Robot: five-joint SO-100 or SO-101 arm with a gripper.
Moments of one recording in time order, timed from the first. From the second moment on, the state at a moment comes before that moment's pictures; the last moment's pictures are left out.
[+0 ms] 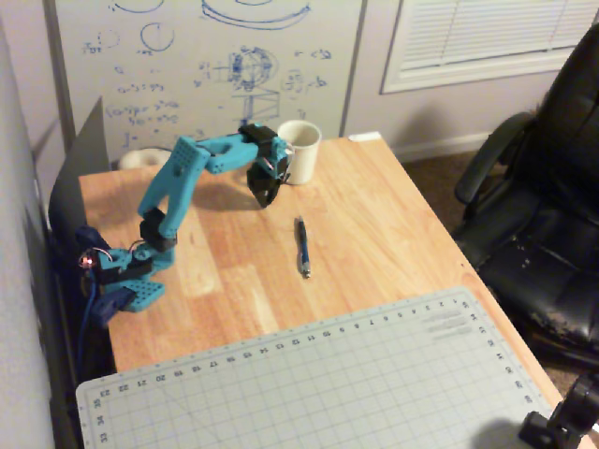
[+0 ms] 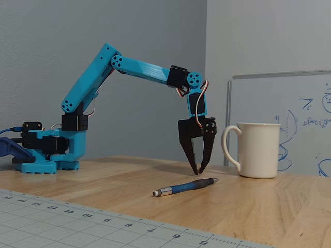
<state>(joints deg) -20.7 56.5 71.8 65.6 0.1</state>
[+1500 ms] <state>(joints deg) -18.5 190.4 180.8 66.9 -0.3</state>
